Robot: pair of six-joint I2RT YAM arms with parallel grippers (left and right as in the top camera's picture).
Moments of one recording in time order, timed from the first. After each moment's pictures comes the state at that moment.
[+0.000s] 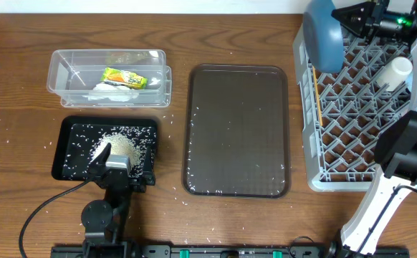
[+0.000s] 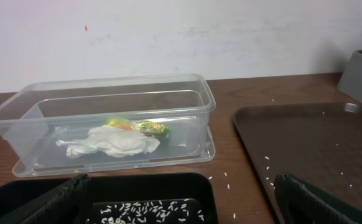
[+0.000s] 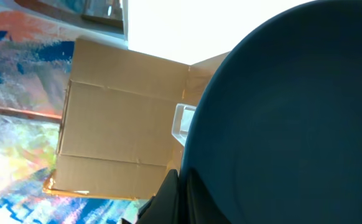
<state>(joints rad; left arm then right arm) 0.00 0.01 0.02 -0.11 0.11 0.02 -0.29 2.30 2.25 -0.92 -1.38 0.34</state>
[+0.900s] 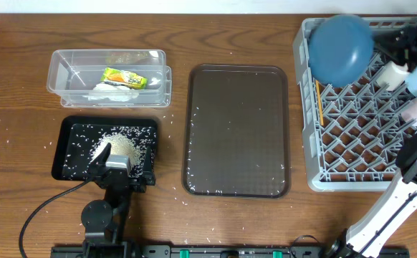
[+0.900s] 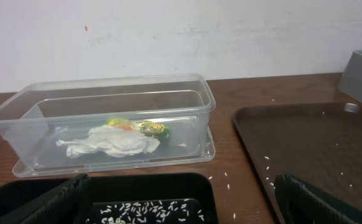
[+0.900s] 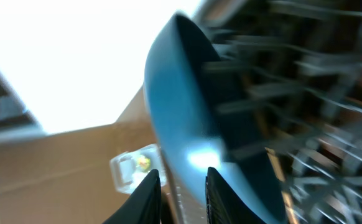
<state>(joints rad) 0.00 0.01 0.02 -0.11 0.11 0.02 -0.50 2.29 2.22 -1.14 -0.97 0.35</state>
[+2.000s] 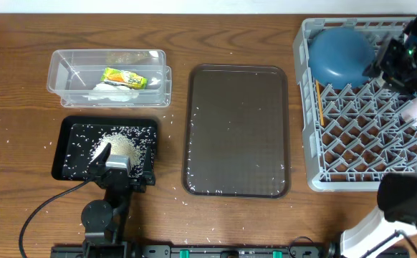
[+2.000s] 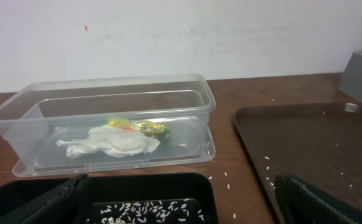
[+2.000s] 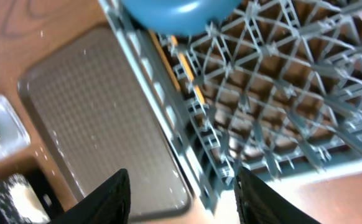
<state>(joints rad) 0.00 0.01 0.02 -0.11 0.11 0.02 -0.24 1.88 2.21 -1.66 -0.22 0.27</state>
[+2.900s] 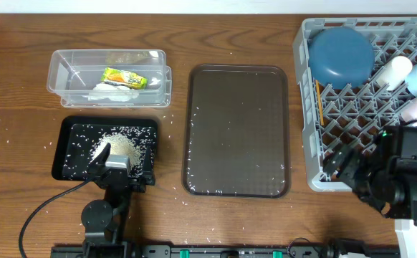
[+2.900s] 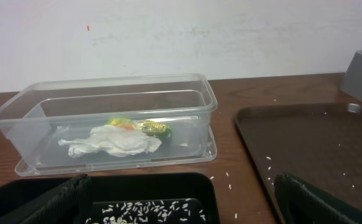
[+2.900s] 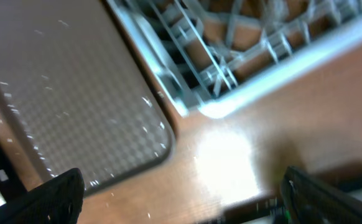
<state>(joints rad) 0.00 0.01 0.02 -0.11 0.10 0.02 -0.08 0.93 1.03 -1.33 -0.14 0.58</state>
